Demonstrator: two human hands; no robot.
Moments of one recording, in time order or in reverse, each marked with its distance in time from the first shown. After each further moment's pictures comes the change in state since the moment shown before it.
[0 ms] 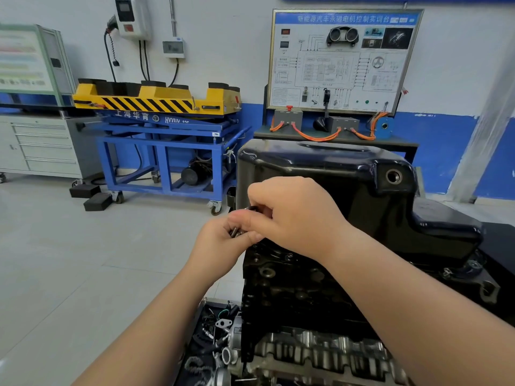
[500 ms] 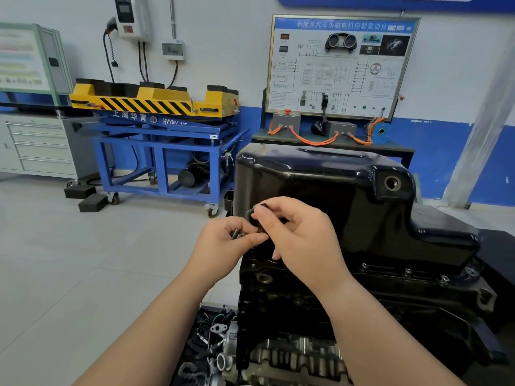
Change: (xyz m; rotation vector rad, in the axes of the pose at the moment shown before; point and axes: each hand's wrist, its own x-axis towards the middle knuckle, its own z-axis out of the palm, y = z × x) left_hand 0.005 -0.003 0.002 0.018 0.011 -0.040; right_hand -0.033 -0.003 0.029 0.763 0.263 0.427
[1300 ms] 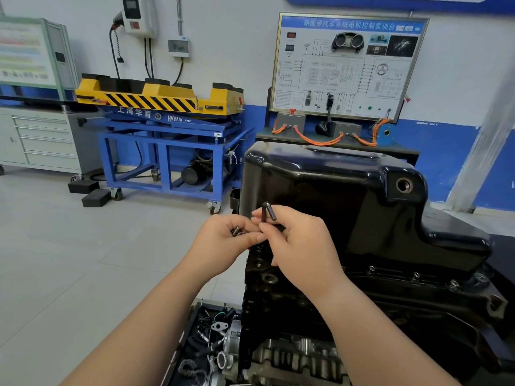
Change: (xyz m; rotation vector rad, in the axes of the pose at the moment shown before) left_hand 0.003 0.001 -0.012 -0.016 -0.051 -0.026; right_hand 0.000 0.012 0.012 -0.246 -0.030 -0.017
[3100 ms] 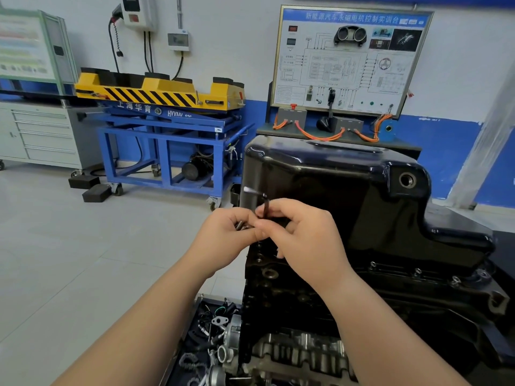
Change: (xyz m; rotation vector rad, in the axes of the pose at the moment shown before) left_hand 0.001 0.000 0.004 -0.038 -0.061 0.026; right_hand 0.002 0.000 -0.005 0.031 0.007 0.000
